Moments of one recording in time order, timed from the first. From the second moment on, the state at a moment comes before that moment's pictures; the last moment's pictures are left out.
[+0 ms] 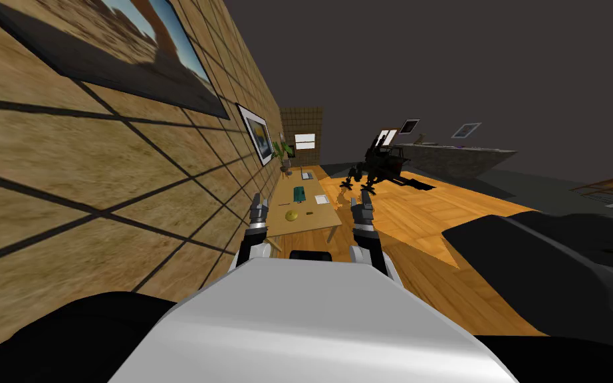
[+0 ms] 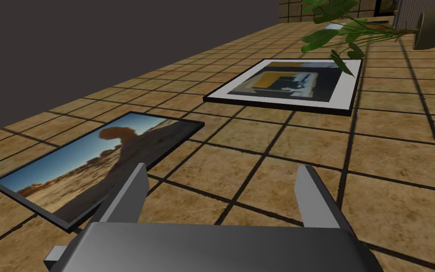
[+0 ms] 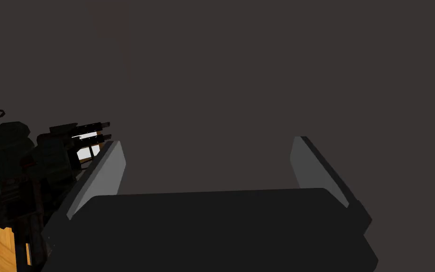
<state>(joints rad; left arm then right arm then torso) 0.55 -0.01 -0.04 -2.20 0.04 -0.36 -0.13 0.53 0.02 0.06 -2.20 0.11 -0.39 -0.04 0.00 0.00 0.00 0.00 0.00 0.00</state>
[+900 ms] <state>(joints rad) 0.57 0.20 0.09 -2.04 0.22 -0.24 -0.06 0.53 0.02 0.06 -2.20 0.11 -0.39 -0.04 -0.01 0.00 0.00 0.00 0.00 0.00</state>
